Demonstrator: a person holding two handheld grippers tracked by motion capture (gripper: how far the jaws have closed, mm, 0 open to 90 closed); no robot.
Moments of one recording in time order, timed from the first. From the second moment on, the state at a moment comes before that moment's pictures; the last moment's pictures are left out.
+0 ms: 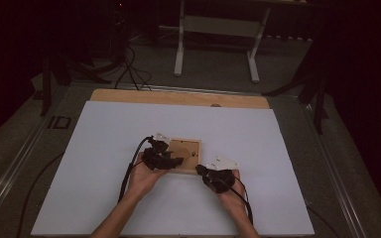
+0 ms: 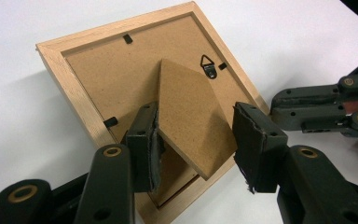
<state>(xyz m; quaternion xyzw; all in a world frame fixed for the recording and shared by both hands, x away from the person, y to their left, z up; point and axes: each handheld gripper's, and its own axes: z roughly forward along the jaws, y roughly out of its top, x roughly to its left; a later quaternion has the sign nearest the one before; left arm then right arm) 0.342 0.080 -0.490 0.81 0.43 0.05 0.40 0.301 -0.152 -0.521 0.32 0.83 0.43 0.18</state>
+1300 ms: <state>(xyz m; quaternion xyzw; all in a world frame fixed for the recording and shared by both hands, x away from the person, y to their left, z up) 0.291 0.084 -0.492 0.83 0.34 0.19 0.41 0.352 -0.161 -0.474 0.37 0.80 0.45 0.11</state>
